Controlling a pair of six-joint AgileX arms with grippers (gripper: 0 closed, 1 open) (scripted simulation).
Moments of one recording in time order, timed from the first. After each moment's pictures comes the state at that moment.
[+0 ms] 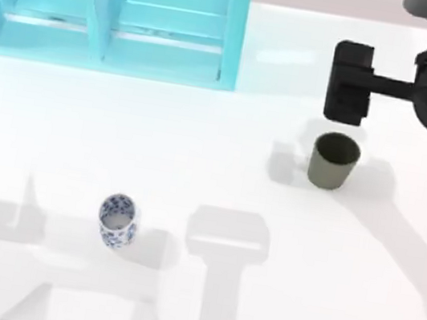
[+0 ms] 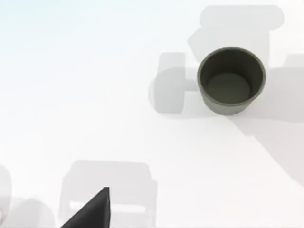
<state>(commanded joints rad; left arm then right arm) 0.00 0.00 0.00 0.00 0.00 0.00 0.60 1.45 1.38 -0.91 0.20 0.55</state>
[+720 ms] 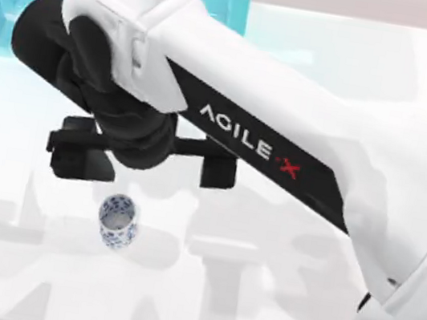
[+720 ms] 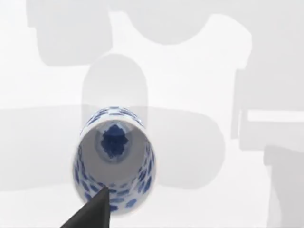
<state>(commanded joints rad) 0.00 0.00 0.00 0.00 0.00 0.00 1.00 2.49 2.52 -1.55 0.28 0.96</state>
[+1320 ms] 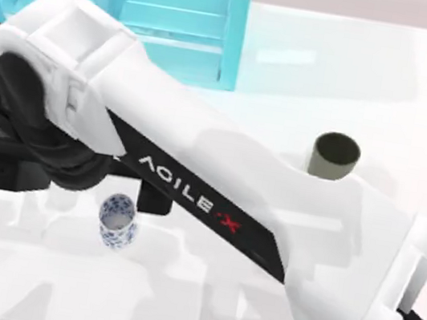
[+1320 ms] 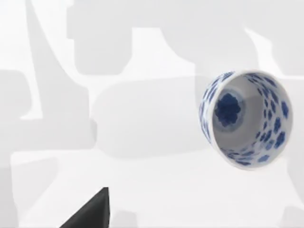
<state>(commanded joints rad) 0.00 0.00 0.00 0.00 0.00 0.00 1.10 2.69 2.90 -1.65 0.28 1.11</state>
